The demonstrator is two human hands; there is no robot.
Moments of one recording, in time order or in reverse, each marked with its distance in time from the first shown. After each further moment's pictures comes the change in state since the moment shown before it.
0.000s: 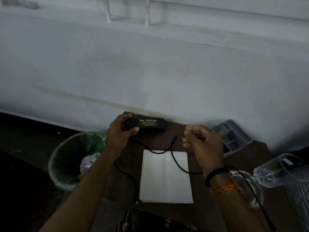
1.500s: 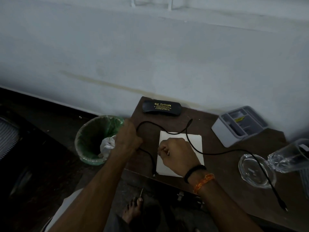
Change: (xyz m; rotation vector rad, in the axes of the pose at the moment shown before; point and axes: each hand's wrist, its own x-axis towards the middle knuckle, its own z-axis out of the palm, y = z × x) left_hand -0.085 0.039 -0.024 0.978 -0.099 -0.195; right_hand -0.077 0.024 0.062 -0.932 -0.621 -0.406
